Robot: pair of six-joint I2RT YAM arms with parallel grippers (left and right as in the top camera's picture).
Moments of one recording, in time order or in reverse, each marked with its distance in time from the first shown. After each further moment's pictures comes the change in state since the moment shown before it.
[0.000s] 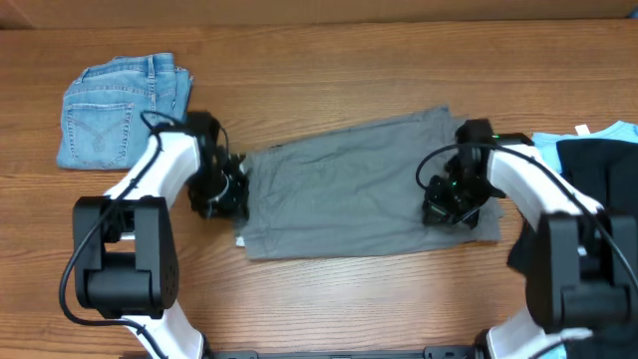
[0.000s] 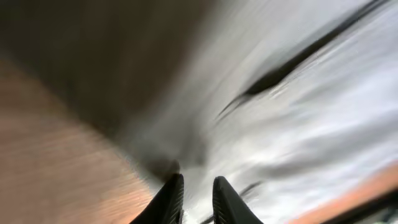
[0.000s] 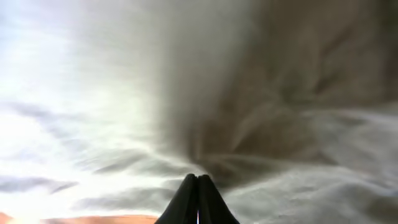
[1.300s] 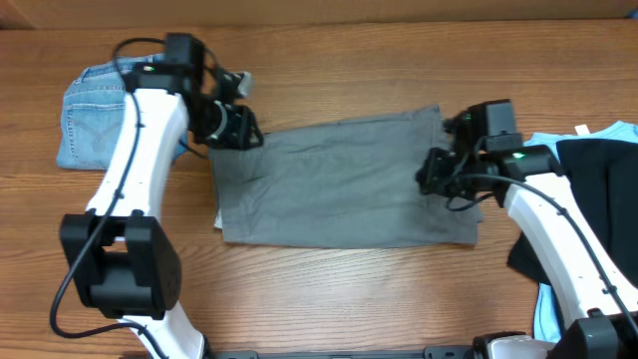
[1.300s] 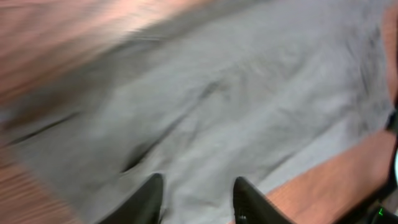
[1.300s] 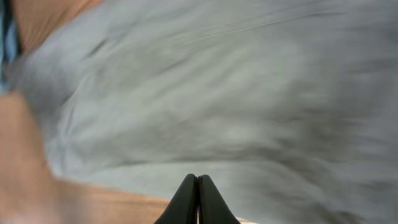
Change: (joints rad) left arm -0.034 0.000 0.408 -0.078 0.136 0.027; right arm 0.090 -0.301 0.009 0.171 -0.040 -0.058
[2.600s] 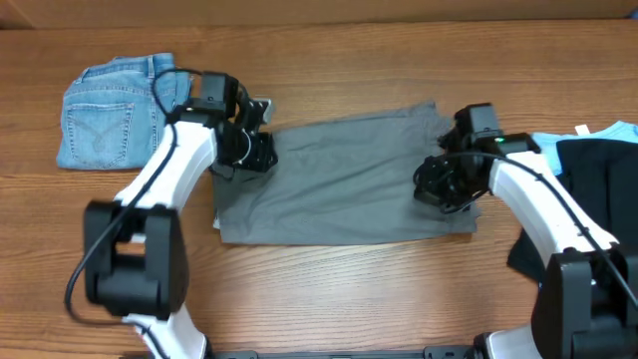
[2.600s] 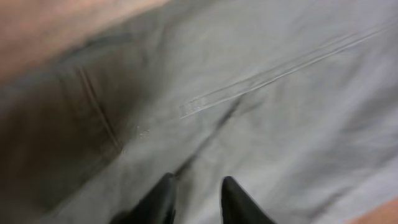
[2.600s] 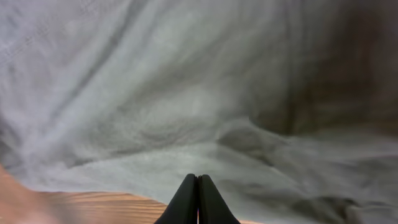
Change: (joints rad) left arm -0.061 0.002 -0.325 0.415 -0.082 -0.072; right arm -0.029 0.185 -0.001 -0.053 0.028 0.091
